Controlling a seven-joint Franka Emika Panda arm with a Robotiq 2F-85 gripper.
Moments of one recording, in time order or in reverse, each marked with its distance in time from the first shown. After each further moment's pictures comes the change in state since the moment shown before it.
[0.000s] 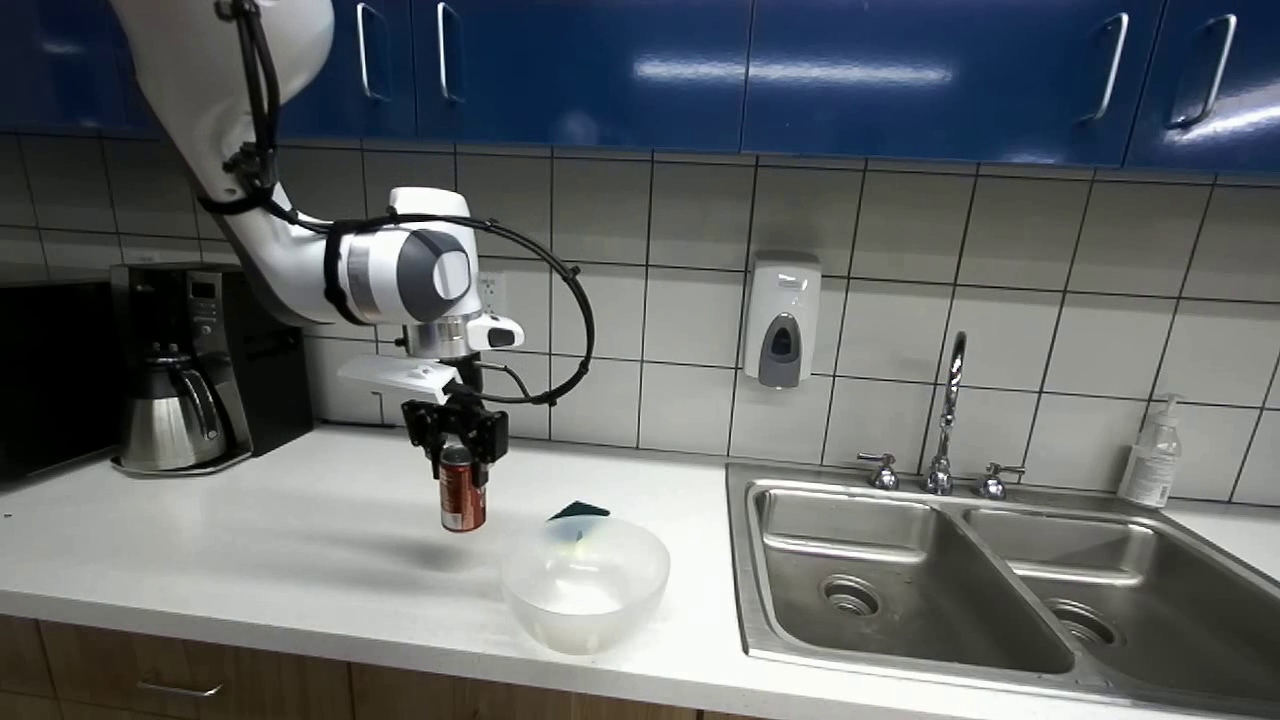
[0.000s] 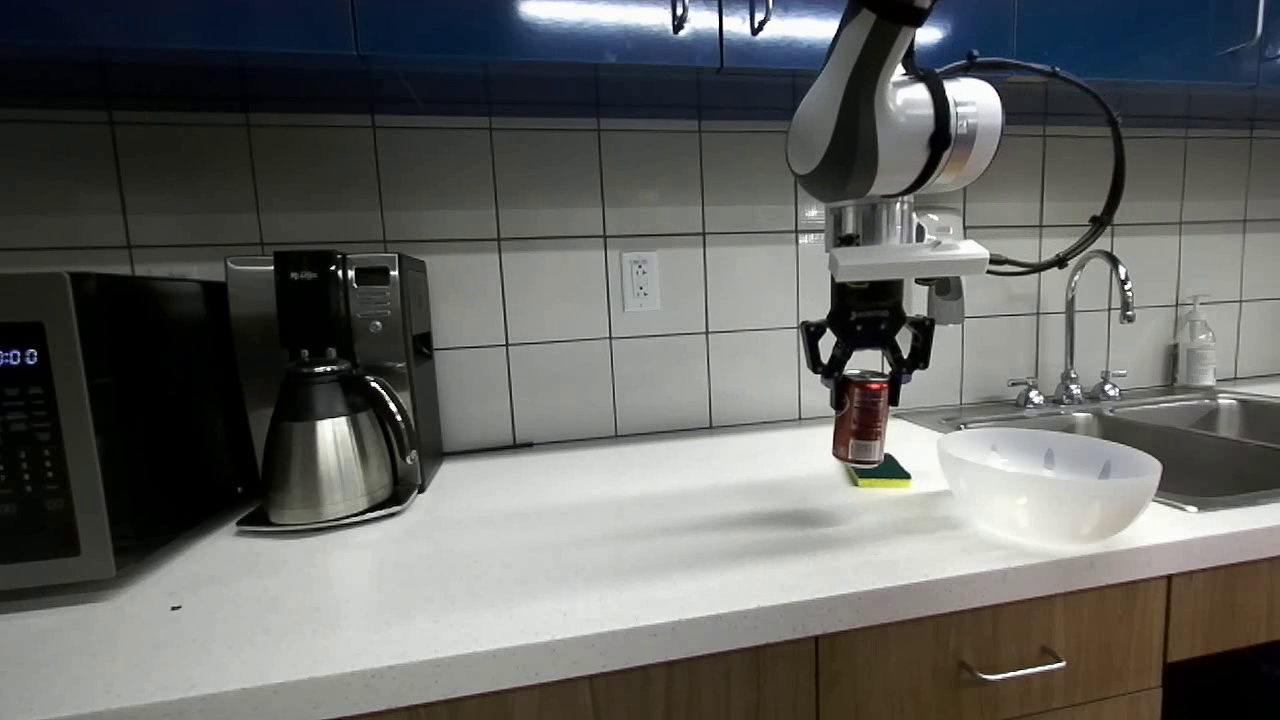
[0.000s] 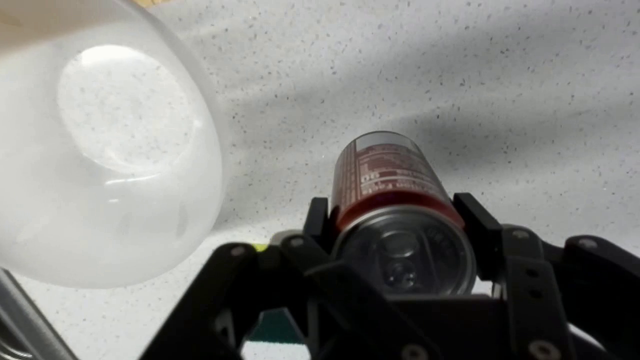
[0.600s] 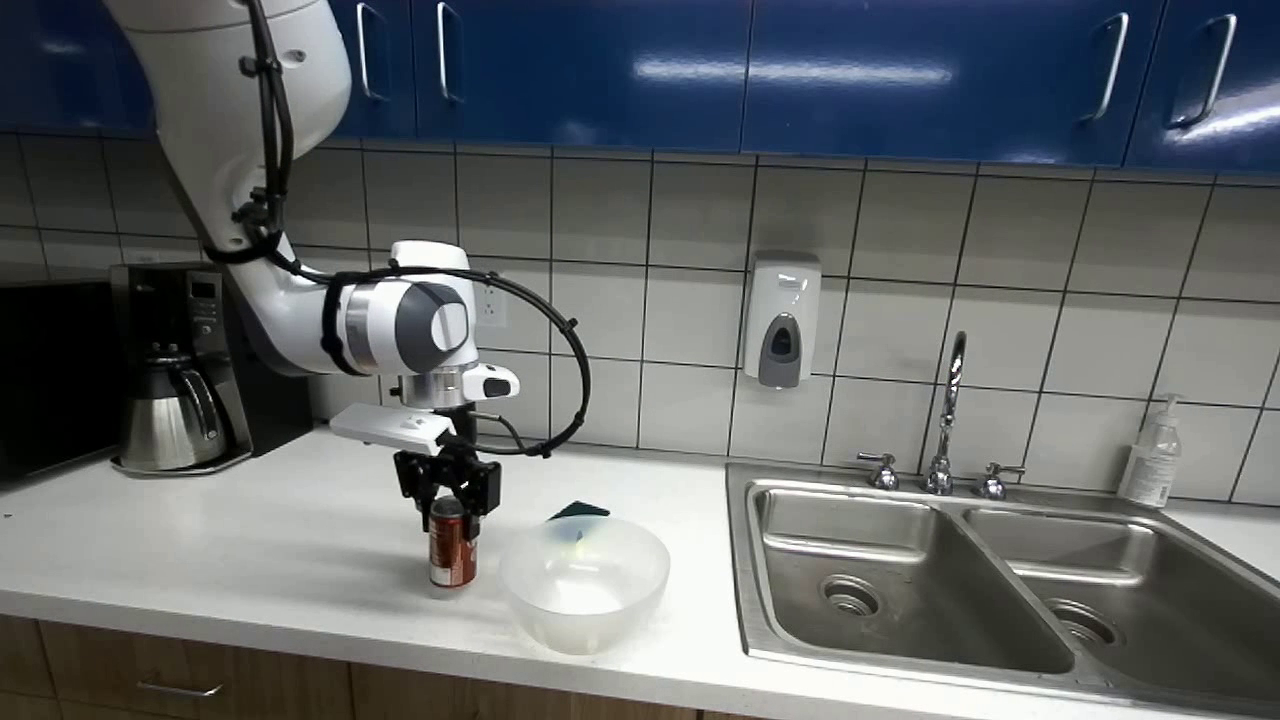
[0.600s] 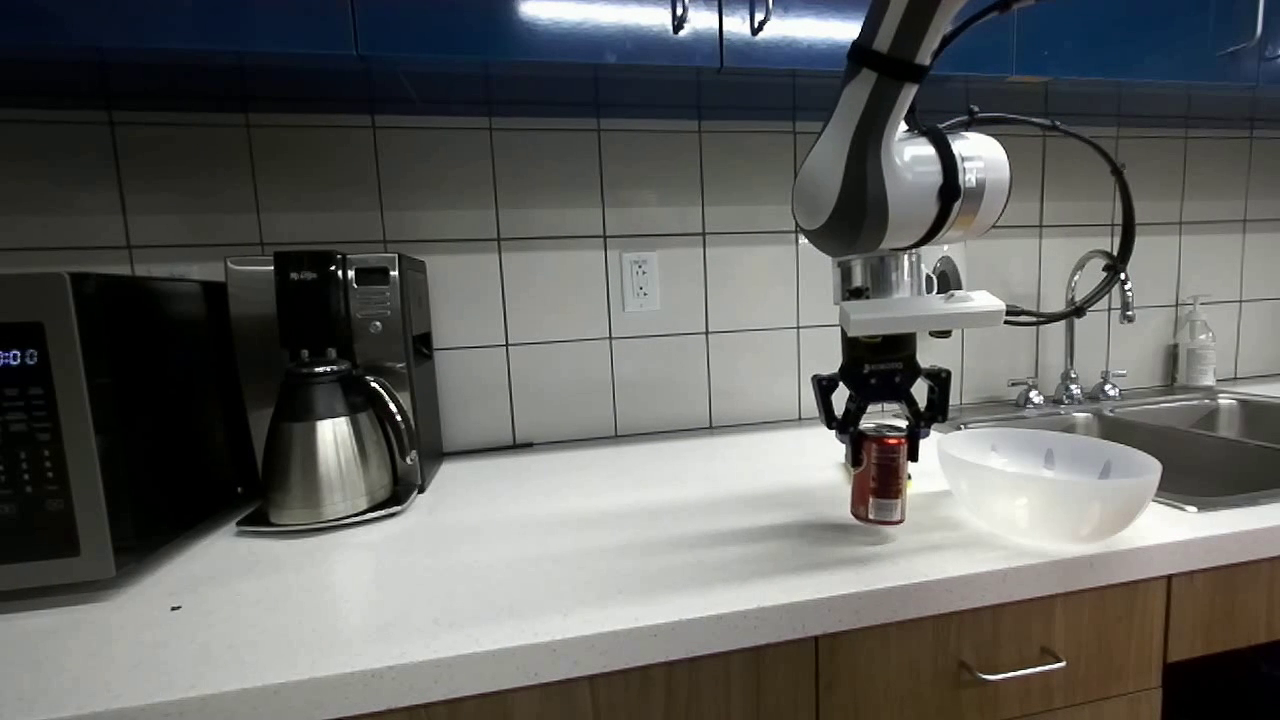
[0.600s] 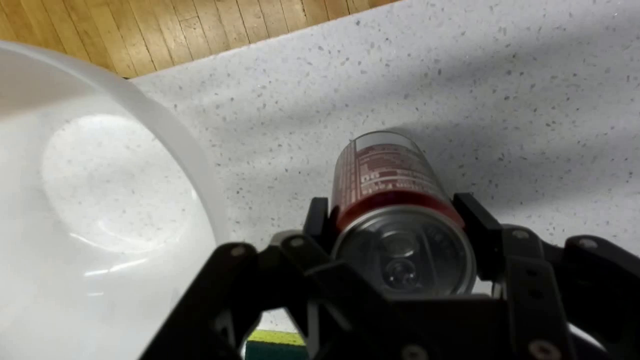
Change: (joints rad) arm 0.002 0.079 -0.003 -0.046 -0.005 0.040 0.003
